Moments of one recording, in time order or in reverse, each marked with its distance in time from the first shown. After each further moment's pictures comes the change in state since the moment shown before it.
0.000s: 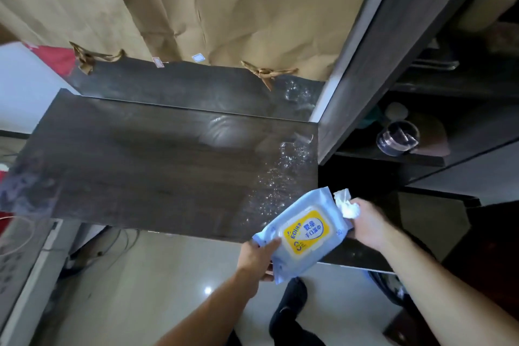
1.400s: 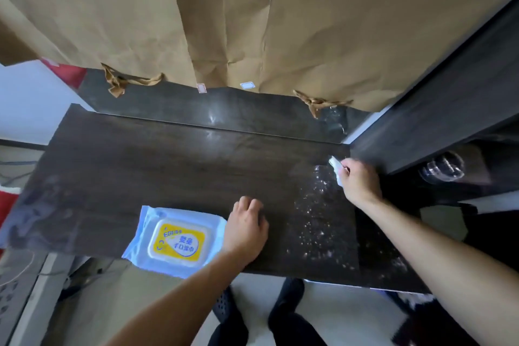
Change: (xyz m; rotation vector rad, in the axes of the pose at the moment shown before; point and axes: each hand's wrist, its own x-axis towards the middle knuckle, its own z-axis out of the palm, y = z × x) left_hand 0.054 0.100 -0.129 0.911 0.347 0.889; right_hand 0.033 -0.098 0.134 -0.992 0.461 -0.761
